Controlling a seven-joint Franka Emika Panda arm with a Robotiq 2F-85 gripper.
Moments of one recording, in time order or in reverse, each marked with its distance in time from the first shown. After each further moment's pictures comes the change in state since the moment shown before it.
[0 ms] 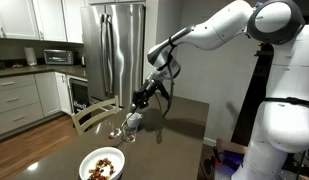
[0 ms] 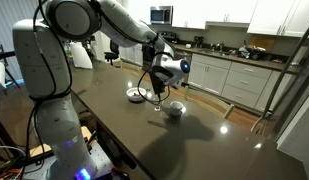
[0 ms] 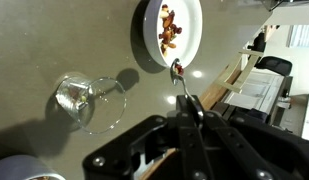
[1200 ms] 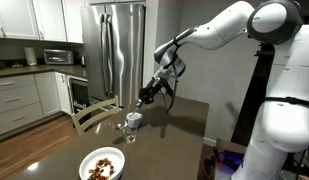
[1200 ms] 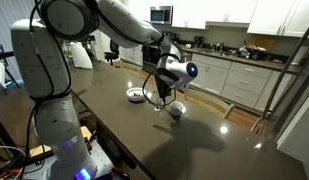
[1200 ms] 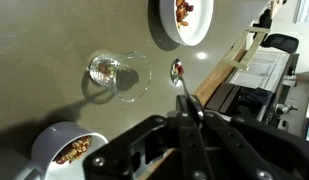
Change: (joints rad) arm -0.044 -0.008 -0.061 -0.004 0.000 0.000 -0.017
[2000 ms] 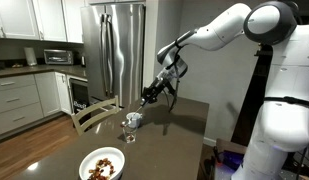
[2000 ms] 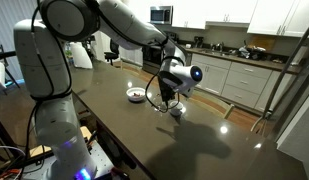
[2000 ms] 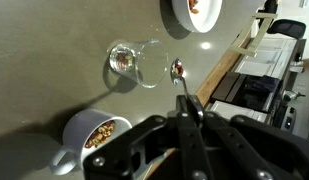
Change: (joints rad) arm -0.033 0.018 -0.029 0.005 -0.001 0.000 0.000
